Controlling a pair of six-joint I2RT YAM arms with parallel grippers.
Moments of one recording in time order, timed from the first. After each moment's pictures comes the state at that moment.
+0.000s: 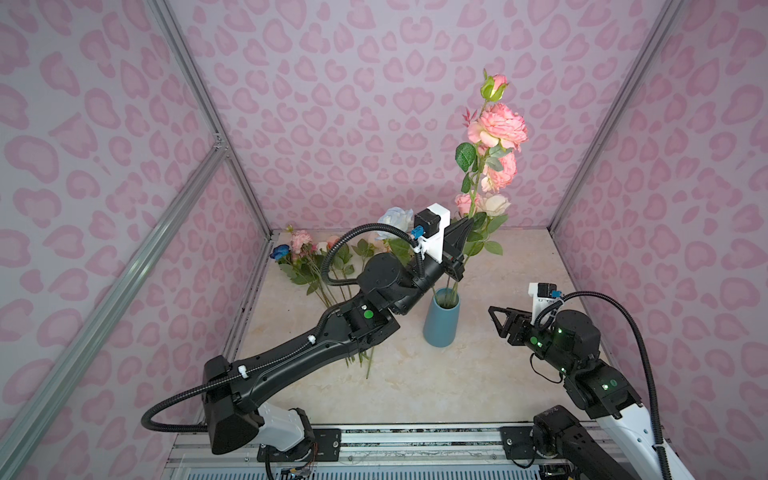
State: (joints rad) left arm -1.05 1.47 1.40 0.45 -0.20 0.01; right arm 0.36 0.56 0.65 -0.46 -0.13 0.56
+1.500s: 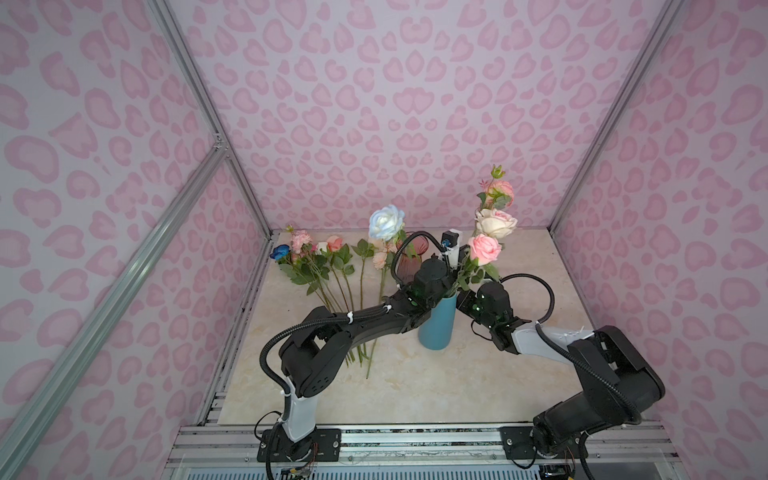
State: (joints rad) left arm -0.92 1.92 1.33 0.63 -0.22 -0.20; right arm 0.42 1.51 0.60 0.45 -0.02 0.87
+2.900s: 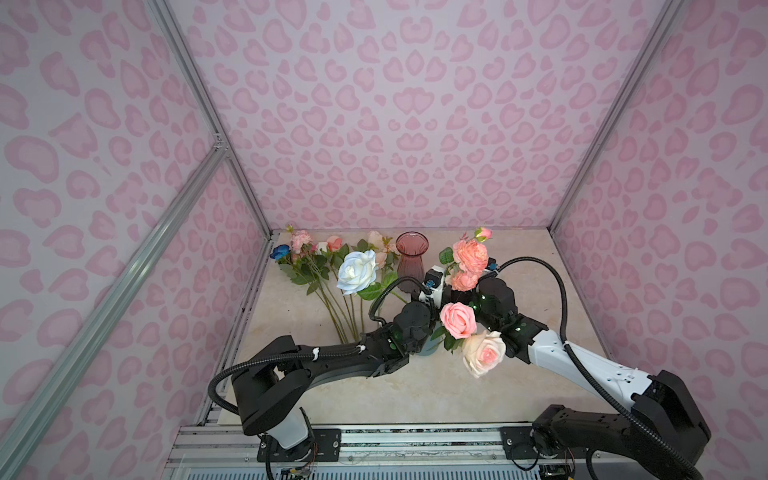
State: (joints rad) left arm -1.06 1.58 0.91 0.70 -0.51 -0.07; right arm 0.62 1.24 0.75 0.13 0.16 0.71
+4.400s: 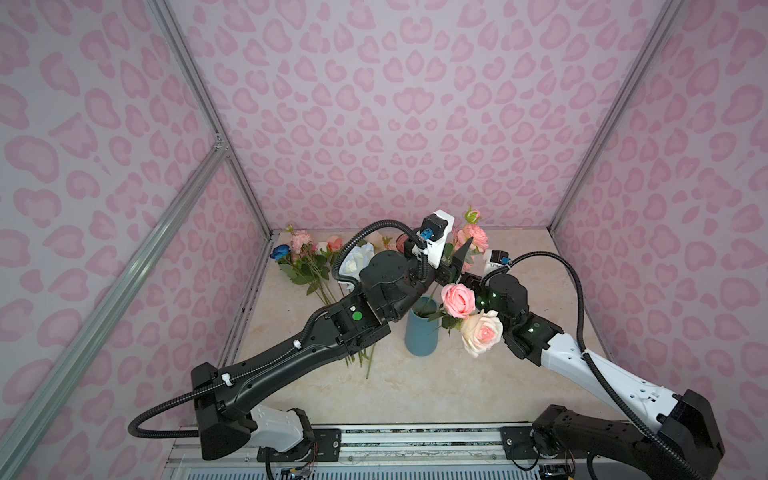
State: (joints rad) left arm -1.05 1.38 1.47 0.08 -0.31 0.11; right arm 0.63 1.14 0.80 0.05 0.24 0.69
